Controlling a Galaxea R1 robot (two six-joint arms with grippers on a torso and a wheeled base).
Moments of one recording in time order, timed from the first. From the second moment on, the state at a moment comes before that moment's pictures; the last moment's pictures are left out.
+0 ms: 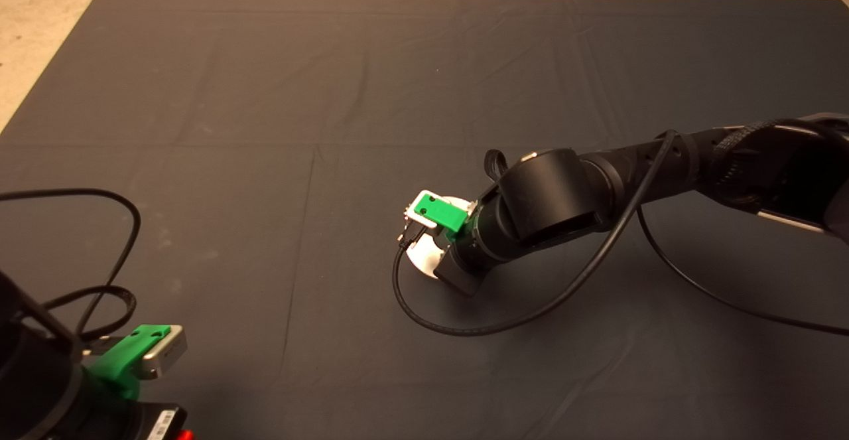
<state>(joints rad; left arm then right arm) -0.34 1.93 -0.34 0.02 1.53 -1.57 0.23 2.82 -0.94 -0.59 -1.53 0.92</state>
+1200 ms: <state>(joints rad) -0.32 1.93 -0.34 0.02 1.53 -1.57 0.21 2.83 -0.98 -0.60 -1.53 0.91</state>
